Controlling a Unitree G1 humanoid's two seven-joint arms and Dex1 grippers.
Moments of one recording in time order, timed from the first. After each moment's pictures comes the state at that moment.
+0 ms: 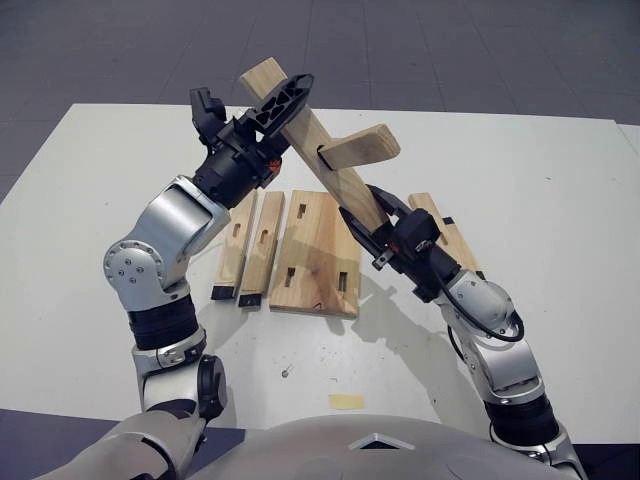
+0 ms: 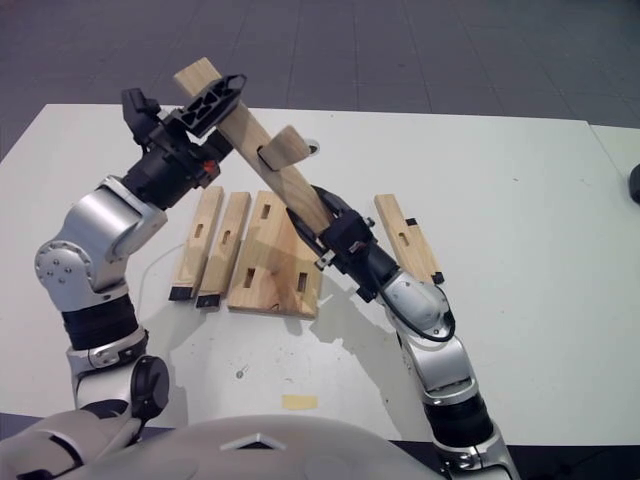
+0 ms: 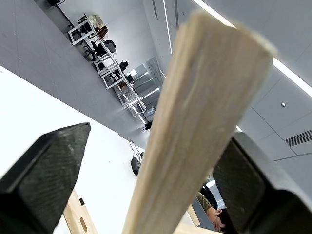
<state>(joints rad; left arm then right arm) -0.43 0.18 0.29 -0.25 -1.71 0.84 0.30 0.03 -0.29 0.25 -0.50 0.07 0.11 0.42</state>
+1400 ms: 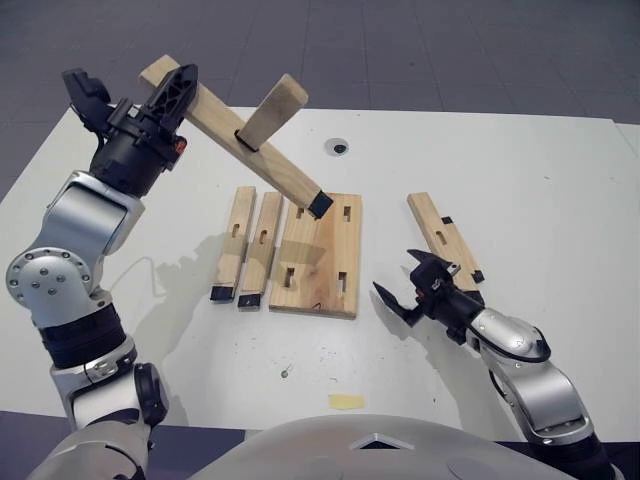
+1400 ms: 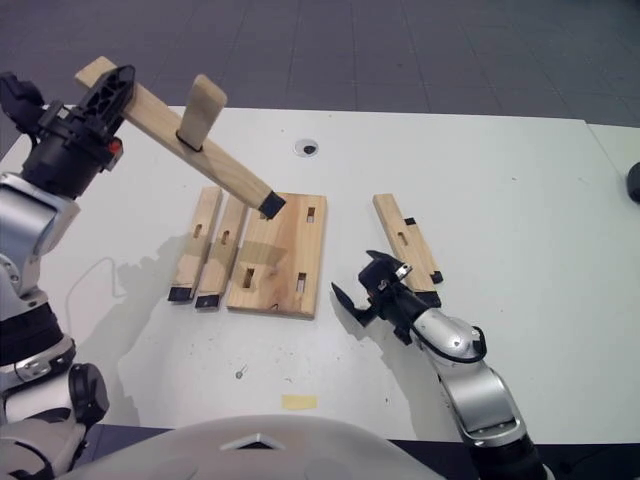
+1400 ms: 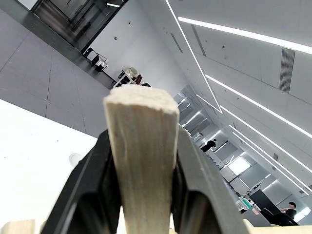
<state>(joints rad) -0.30 0.51 0.45 -0.26 -1.58 0.76 0.08 0.24 -0.51 0.22 -0.54 0.03 0.54 0.47</state>
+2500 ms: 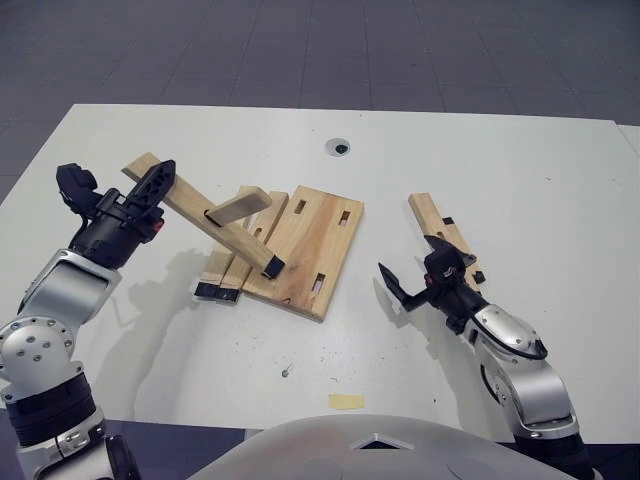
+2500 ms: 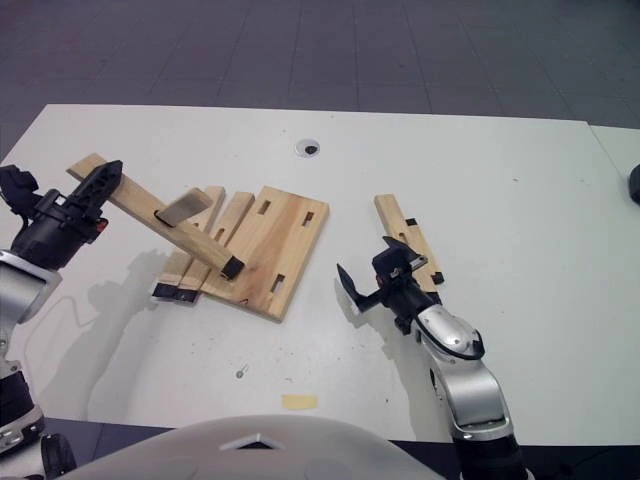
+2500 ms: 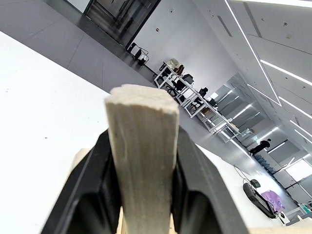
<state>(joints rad) -0.02 0.53 0.53 -0.31 -1.38 0.75 -0.06 0.25 -0.36 0.11 -0.50 0.08 0.43 0.36</state>
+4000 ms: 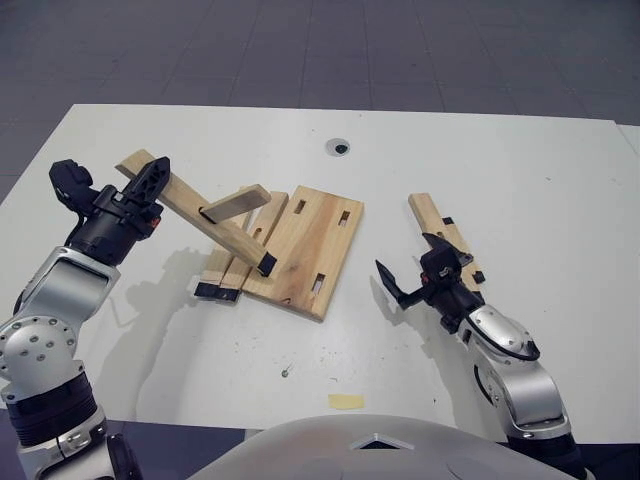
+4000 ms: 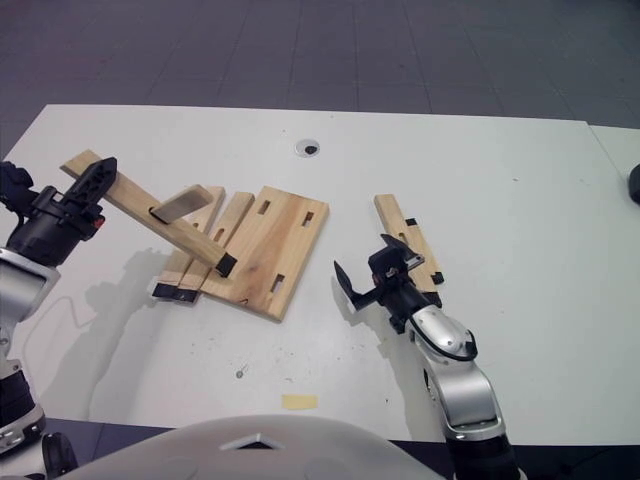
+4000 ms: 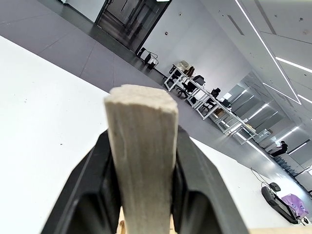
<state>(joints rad) -0.02 0.53 0.52 -0.35 -1.30 0.73 -0.03 0.25 -0.33 0.13 -0.49 0.05 0.39 0.33</state>
